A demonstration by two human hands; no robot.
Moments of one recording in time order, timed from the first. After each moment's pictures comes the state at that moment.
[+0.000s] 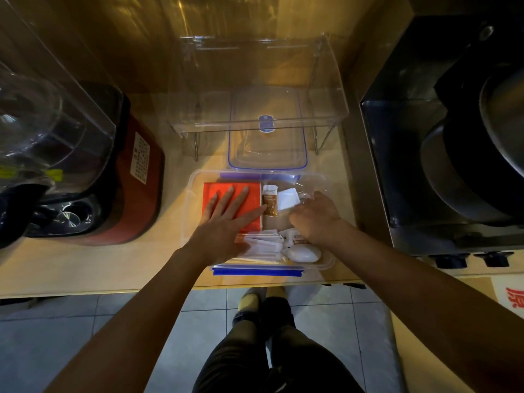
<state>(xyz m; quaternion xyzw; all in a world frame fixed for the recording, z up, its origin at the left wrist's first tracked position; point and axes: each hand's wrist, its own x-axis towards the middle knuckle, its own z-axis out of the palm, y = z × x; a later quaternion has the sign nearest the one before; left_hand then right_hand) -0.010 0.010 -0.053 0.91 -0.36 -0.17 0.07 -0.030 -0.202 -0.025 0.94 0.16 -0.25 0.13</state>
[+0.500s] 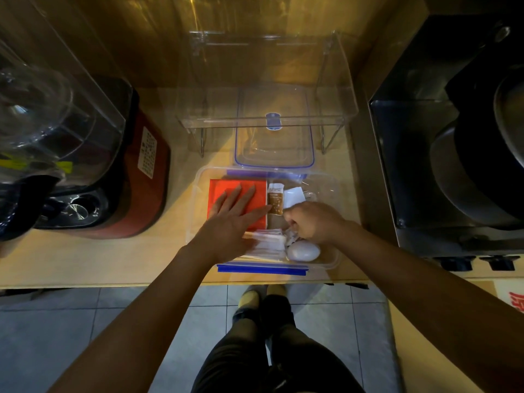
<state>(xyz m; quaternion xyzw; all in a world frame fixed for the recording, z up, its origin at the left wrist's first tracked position) -0.014 0.003 -0.035 0.91 -0.35 -0.18 0.10 -0.029 -0.202 -0.023 0.93 0.13 -0.32 -0.11</state>
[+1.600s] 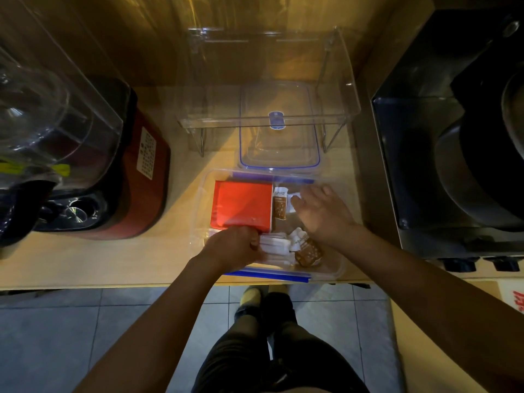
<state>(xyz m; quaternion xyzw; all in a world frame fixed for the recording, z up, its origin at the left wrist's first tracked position) -0.027 -0.010 -0.035 0.87 -0.20 -0.40 0.21 -0.039 -0.206 -0.020 0.98 0.16 -0.11 0.09</state>
